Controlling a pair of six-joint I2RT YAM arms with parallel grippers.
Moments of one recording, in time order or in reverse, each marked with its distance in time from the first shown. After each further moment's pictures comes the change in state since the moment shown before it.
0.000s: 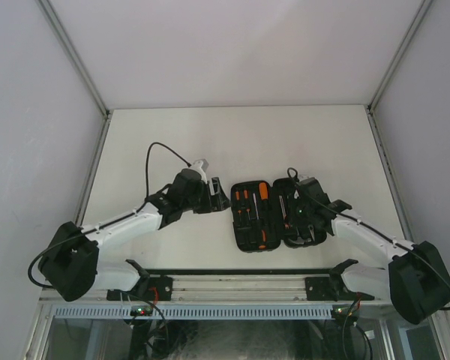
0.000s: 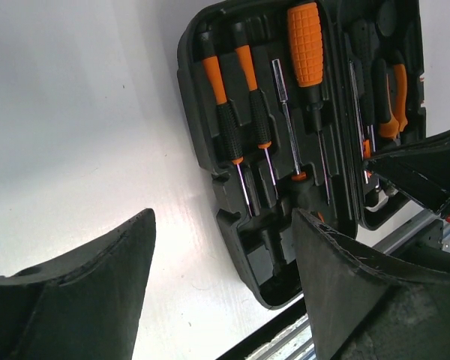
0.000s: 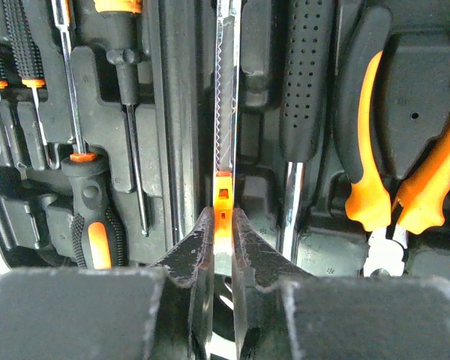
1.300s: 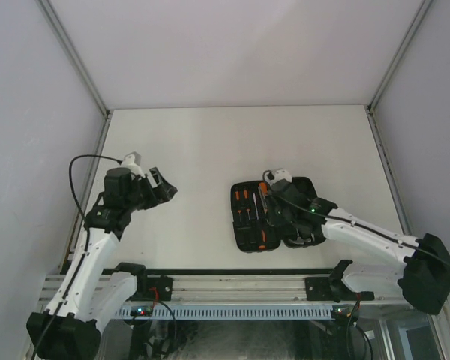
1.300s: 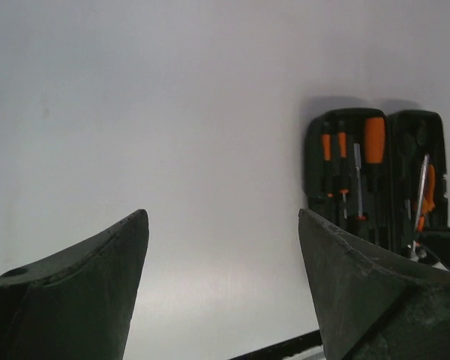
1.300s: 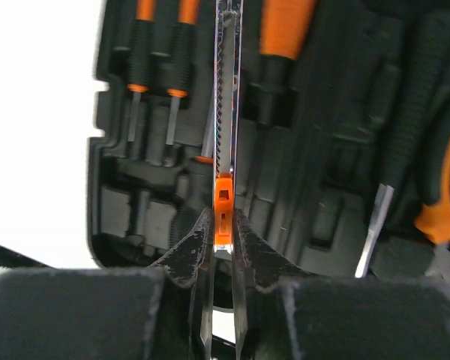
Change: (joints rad) left arm 0.588 -0.483 0.000 -0.422 0.105 0.244; right arm 0.376 0.048 0.206 -0.060 0.251 0.056
